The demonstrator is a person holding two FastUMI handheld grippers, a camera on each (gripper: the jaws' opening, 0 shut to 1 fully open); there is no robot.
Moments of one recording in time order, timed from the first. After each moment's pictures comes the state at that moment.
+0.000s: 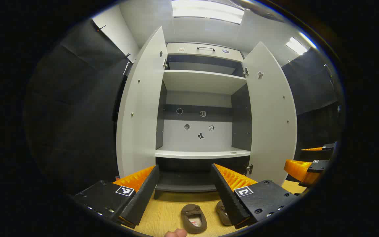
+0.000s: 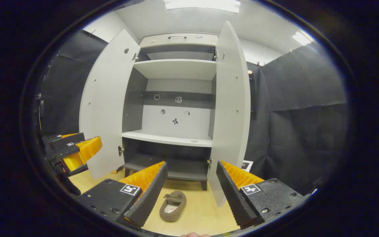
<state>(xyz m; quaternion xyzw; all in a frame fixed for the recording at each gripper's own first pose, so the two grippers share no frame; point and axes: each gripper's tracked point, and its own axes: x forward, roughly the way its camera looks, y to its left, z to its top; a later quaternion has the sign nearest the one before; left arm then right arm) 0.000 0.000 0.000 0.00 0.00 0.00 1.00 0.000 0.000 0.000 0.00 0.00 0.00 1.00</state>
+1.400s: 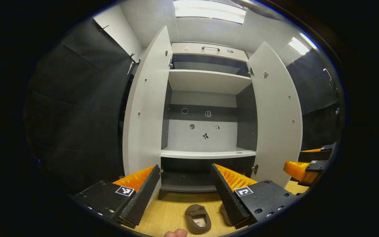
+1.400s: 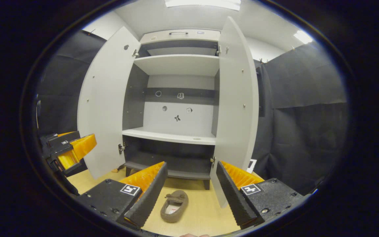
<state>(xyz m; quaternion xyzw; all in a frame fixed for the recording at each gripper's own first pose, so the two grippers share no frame) 0.003 0.015 -0.007 -0.01 0.00 0.02 1.00 0.026 0.013 -0.012 -0.01 0.02 0.03 1.00</state>
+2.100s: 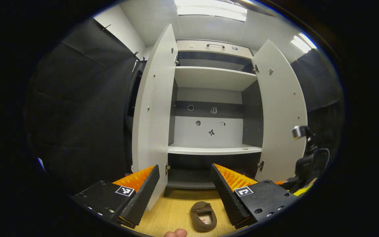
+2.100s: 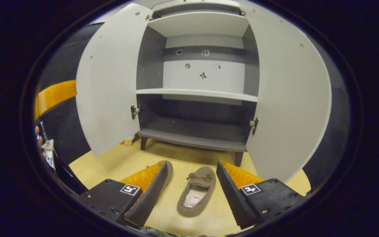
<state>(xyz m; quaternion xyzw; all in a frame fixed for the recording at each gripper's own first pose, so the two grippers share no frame) -0.003 0.033 -0.015 0.00 0.02 0.04 1.00 0.095 0.087 -0.163 0.00 0.20 0.12 0.97</state>
